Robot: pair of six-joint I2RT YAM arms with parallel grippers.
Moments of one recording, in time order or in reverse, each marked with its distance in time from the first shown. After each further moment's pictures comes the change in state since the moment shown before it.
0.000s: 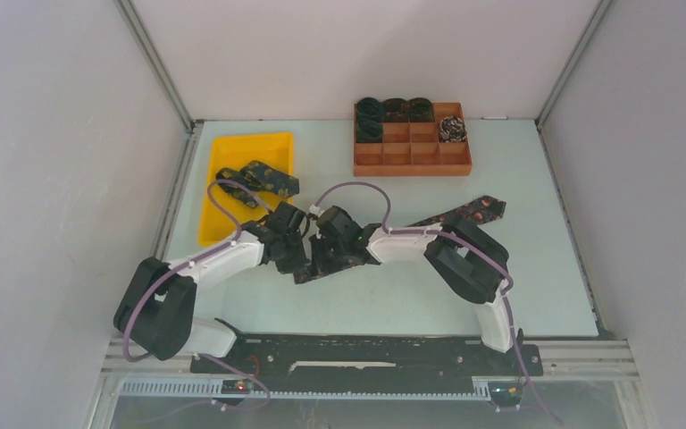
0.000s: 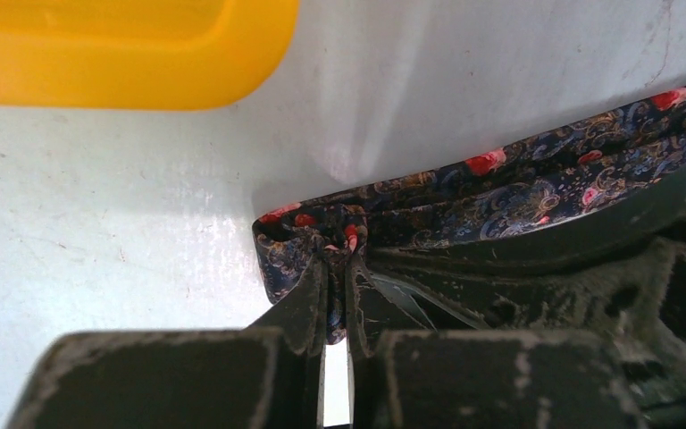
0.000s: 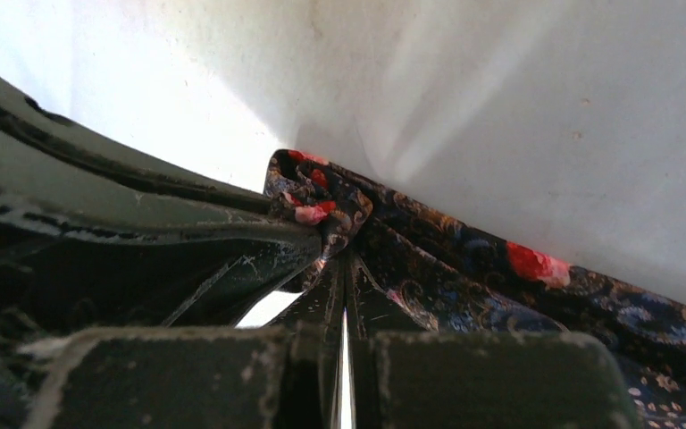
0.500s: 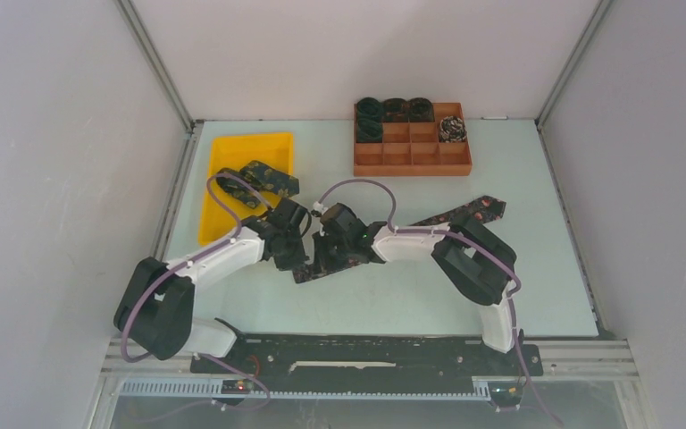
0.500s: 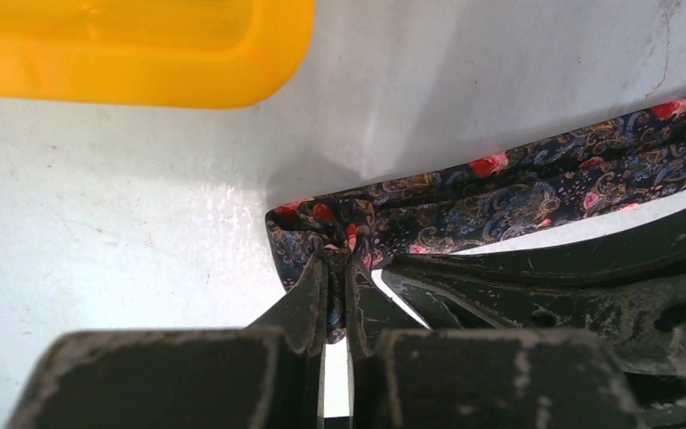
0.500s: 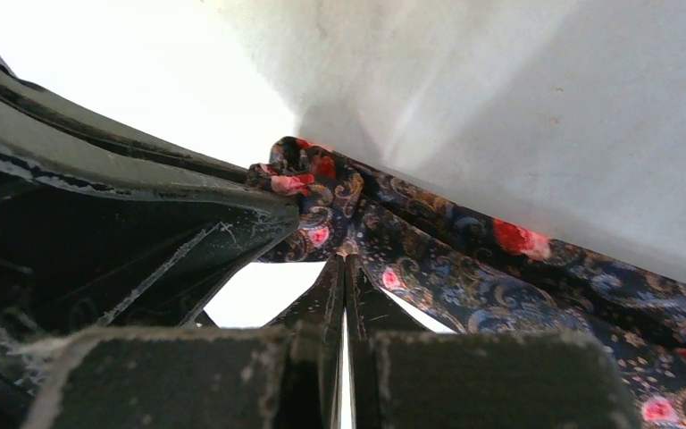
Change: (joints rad) left arm -0.011 0.014 0.056 -0.070 -0.047 0.003; right arm -0.015 -0.052 -0.031 -0.020 0.001 -0.011
